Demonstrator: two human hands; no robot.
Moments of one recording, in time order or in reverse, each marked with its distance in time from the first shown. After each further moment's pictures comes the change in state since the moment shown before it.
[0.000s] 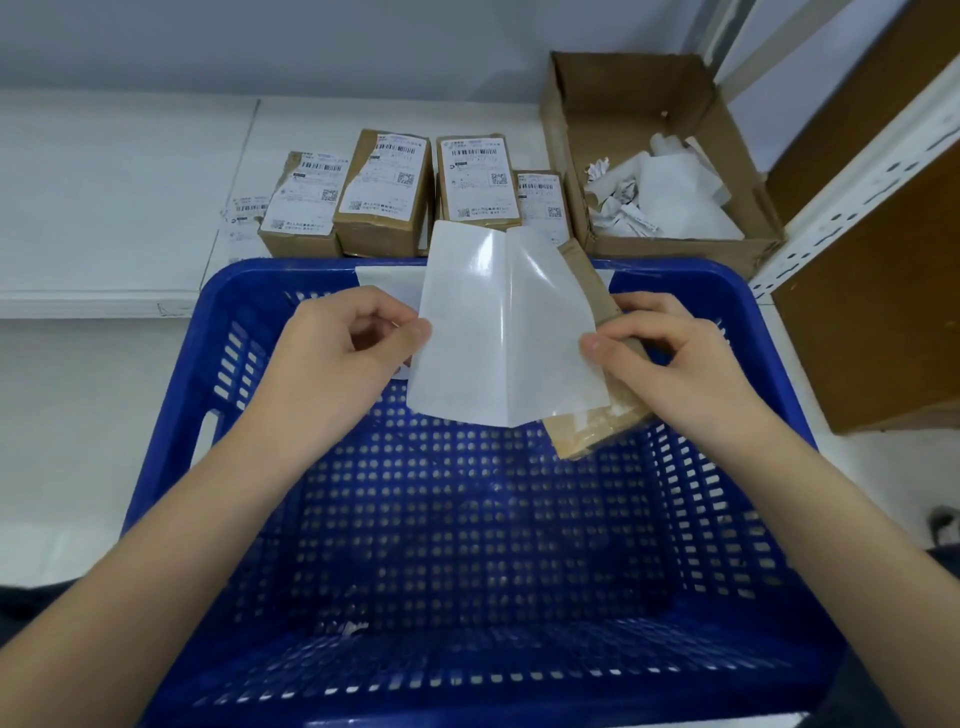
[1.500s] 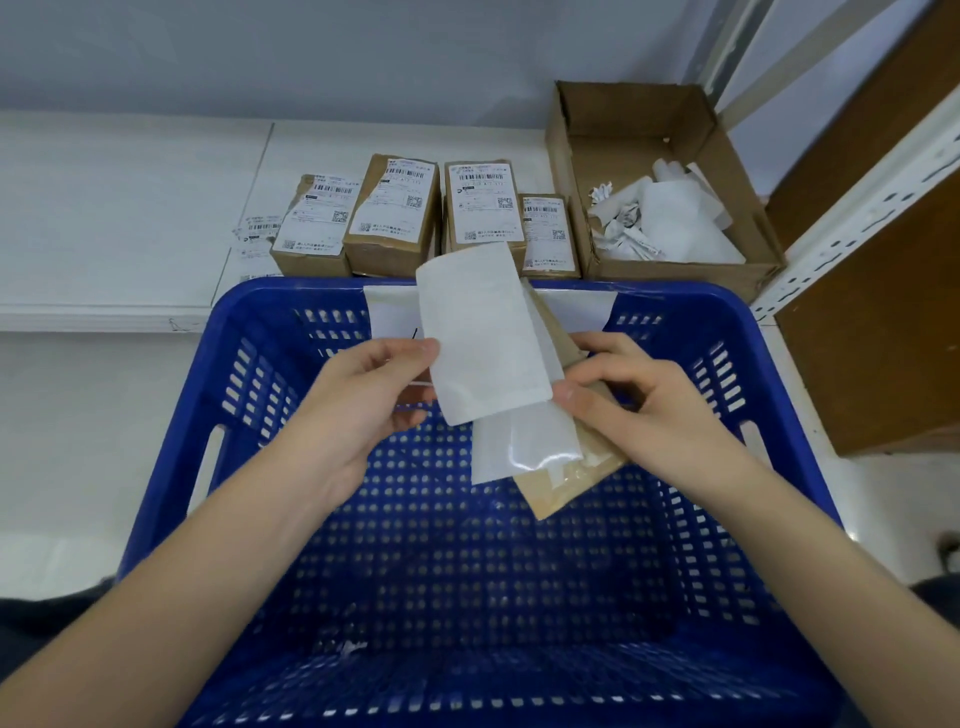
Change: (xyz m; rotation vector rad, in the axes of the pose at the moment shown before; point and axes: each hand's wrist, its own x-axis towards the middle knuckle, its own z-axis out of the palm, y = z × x) left_hand 0.002 -0.004 0.018 -0.558 -0.049 -0.446; right_hand -0.008 -0.005 0.017 0.104 -0.167 -0.038
